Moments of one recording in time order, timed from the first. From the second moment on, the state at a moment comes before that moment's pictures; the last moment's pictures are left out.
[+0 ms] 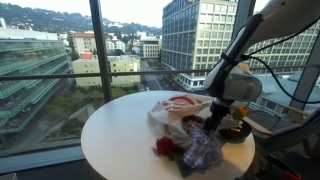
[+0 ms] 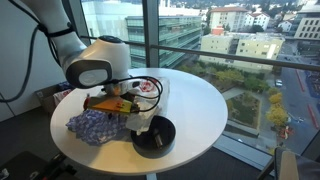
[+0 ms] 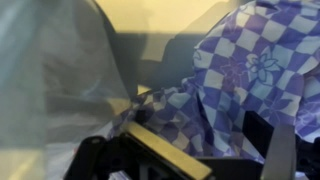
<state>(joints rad) 0.21 0.19 -0.06 -2.65 0.66 2.92 -0.81</state>
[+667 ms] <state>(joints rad) 0.36 0.37 -0.13 -2.61 0.29 3.27 -0.76</state>
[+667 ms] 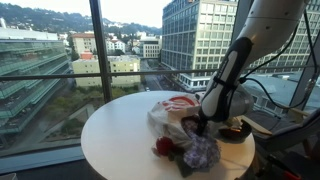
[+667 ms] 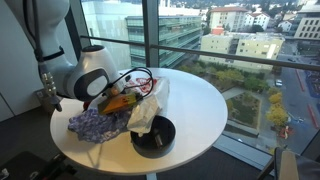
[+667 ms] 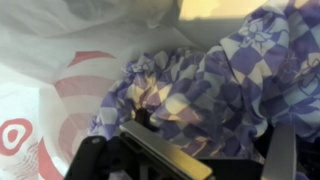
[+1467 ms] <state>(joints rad) 0.93 0.48 -0.57 -2.60 0.33 3.50 -0.85</state>
